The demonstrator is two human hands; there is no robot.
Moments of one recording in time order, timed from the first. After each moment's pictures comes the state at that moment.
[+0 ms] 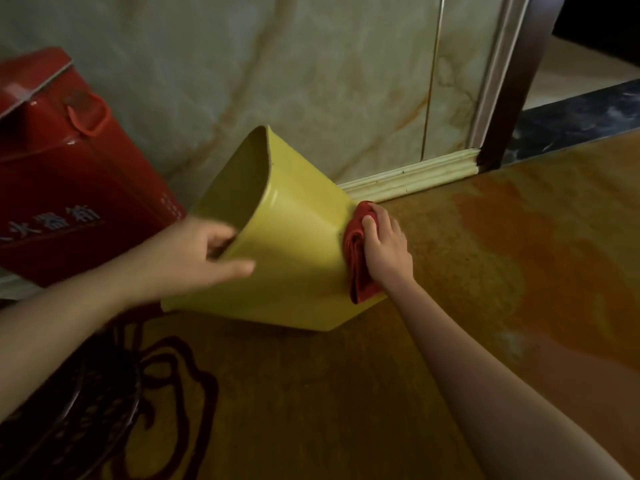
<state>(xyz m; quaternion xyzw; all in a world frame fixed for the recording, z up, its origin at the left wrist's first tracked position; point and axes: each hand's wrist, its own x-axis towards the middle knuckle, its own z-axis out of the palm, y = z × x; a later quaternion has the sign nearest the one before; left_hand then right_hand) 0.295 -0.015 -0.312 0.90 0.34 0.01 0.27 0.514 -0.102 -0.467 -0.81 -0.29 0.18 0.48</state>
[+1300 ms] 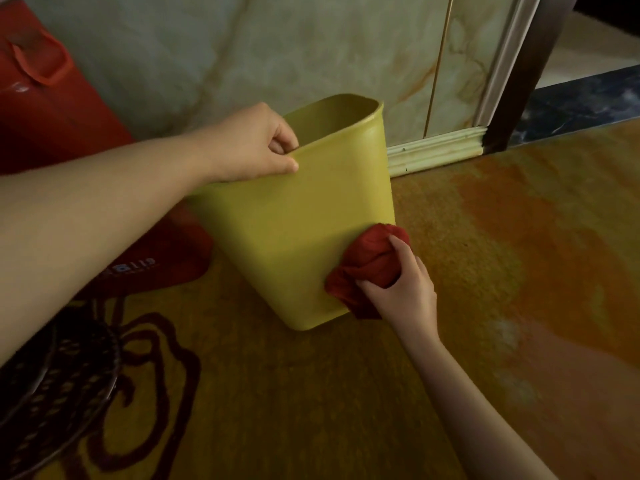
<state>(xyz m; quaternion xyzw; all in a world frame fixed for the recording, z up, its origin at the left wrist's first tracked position) 0.402 0.005 -0.305 0.95 0.27 0.03 0.16 0.490 -0.174 -0.511 -0.82 -0.29 0.13 0.47</state>
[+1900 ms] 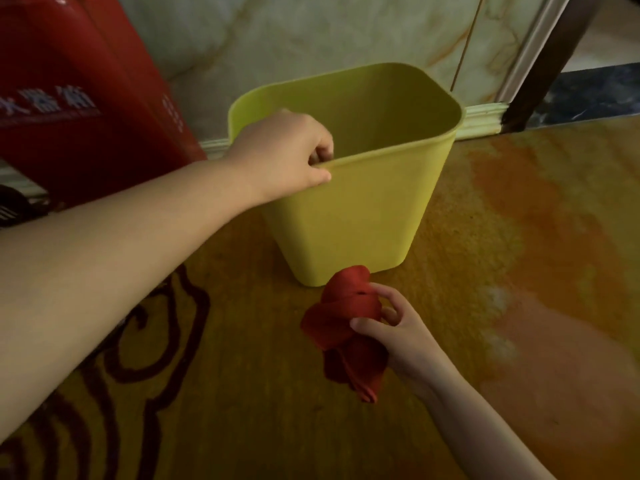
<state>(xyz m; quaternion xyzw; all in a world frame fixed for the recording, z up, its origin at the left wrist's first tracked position) 0.356 -0.059 -0.337 0.96 0.28 0.08 0.06 0.423 -0.258 -0.508 -0.59 -0.13 0.59 0.54</state>
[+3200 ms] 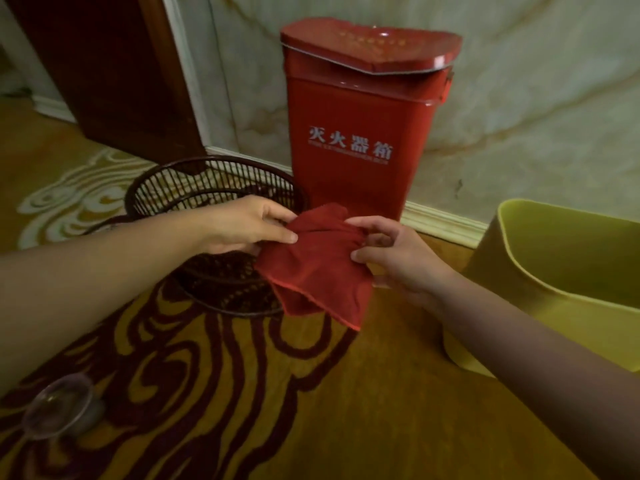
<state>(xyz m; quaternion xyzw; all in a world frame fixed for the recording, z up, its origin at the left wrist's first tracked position) -0.023 -0.024 -0.312 0.63 0.53 0.14 0.55 0.197 -0.078 -0.336 -0.51 -0.51 0.57 0.40</state>
